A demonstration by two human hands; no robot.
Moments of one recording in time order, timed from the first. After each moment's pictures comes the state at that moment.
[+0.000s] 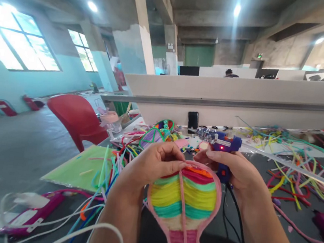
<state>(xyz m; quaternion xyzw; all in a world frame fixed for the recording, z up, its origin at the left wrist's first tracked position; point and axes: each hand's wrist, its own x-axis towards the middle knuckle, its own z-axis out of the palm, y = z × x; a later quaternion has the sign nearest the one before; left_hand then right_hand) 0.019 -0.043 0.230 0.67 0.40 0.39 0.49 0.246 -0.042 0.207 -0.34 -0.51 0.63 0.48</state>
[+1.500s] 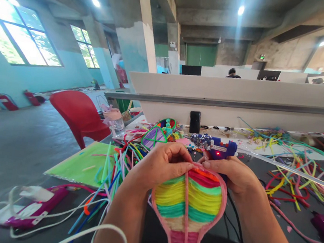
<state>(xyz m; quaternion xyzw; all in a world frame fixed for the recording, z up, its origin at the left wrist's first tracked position) 0.022 -0.052 0.231 0.71 0.38 0.38 0.45 0.233 -0.048 0.206 -0.30 -0.50 0.68 0.44</state>
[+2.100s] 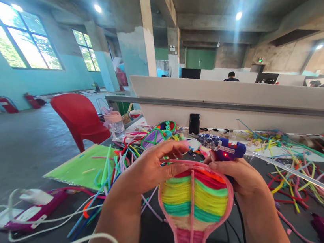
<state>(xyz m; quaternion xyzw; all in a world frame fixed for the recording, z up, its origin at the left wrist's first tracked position) 0.005 -0.058 0.237 0.77 0.37 0.40 0.33 0.246 -0.057 0.211 -0.30 -0.51 0.66 0.47</state>
